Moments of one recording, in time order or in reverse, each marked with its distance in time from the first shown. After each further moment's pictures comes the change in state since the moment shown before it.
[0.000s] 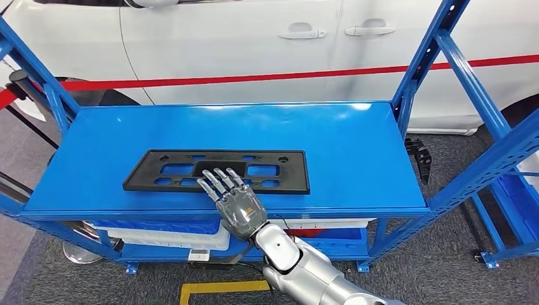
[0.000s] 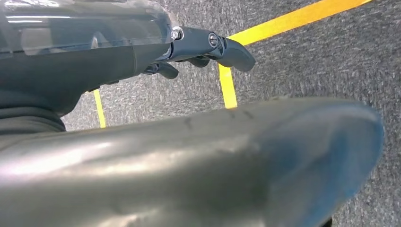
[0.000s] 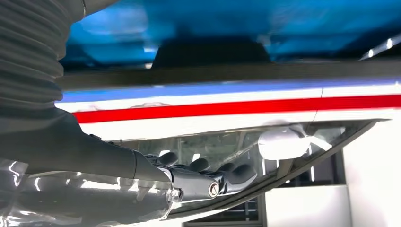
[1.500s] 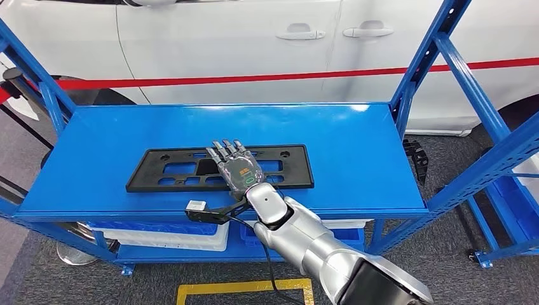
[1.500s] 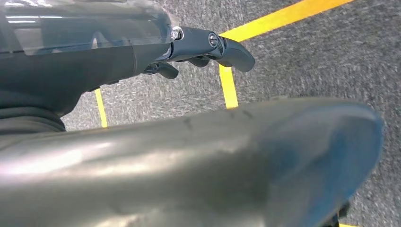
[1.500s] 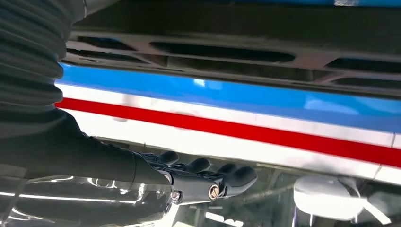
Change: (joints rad) left arm -0.002 -0.008 0.013 0.000 -0.002 -0.003 0.011; right arm -0.270 0.111 -0.034 0.297 -0.068 0.233 0.105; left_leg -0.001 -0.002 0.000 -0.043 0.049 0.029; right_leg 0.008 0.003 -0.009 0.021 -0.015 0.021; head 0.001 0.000
